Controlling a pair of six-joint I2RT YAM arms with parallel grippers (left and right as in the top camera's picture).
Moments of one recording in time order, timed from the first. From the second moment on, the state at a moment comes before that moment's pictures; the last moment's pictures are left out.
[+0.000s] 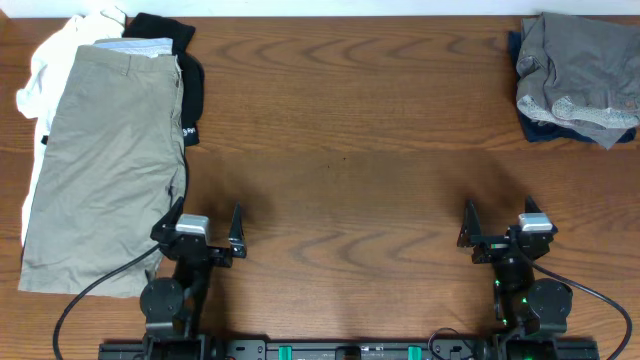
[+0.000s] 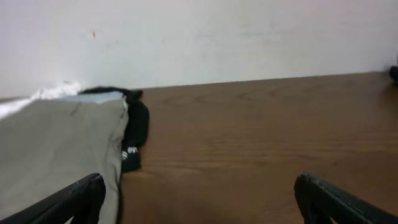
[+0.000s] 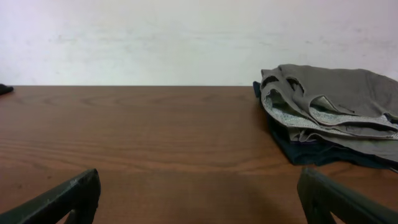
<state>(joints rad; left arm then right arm) 0.02 0.02 0.02 -0.10 0.17 -0.01 -0.02 0.02 0.01 -0.05 -0.08 0.04</state>
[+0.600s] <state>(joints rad) 0.02 0.83 0.73 -0.50 0.17 -0.17 -0.02 0.72 0.48 -0.08 -0.33 0.04</state>
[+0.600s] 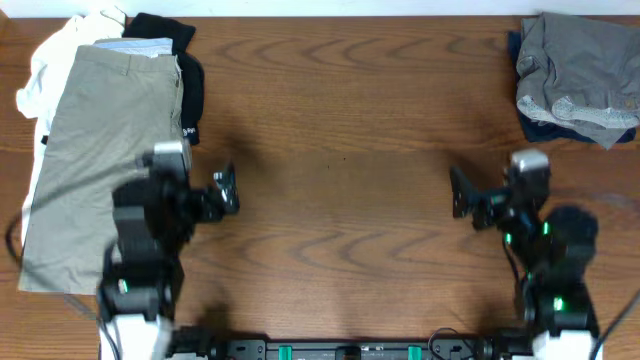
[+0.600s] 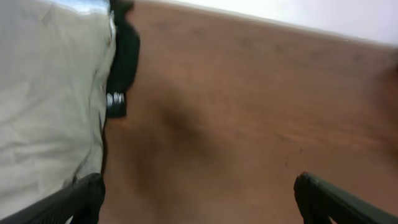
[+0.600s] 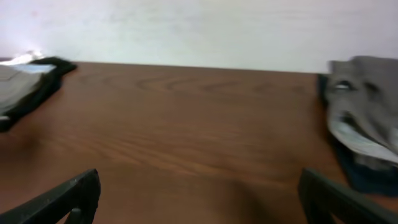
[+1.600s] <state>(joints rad) 0.21 1.73 1.26 -0.77 -0.01 0.09 -0.02 1.63 0.95 -0.21 -0.58 0.04</state>
